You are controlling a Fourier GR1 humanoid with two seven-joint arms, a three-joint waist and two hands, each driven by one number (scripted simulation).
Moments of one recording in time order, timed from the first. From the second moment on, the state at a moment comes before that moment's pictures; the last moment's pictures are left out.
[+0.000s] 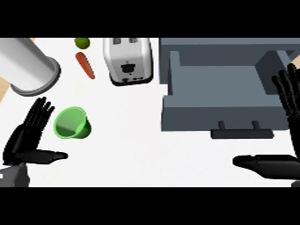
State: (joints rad) left arm -0.16 0.27 0.27 -0.96 0.10 -0.38 -0.51; right arm -0.05 -0.15 -0.08 -1.98 0.00 0.12 -0.02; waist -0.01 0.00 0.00
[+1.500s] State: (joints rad) left arm -0.46 0.32 0.30 -0.20 -0.04 -0.31 -0.96; right arm -0.06 -0.14 -0.08 -1.98 -0.01 0.16 -0.01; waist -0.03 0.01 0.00
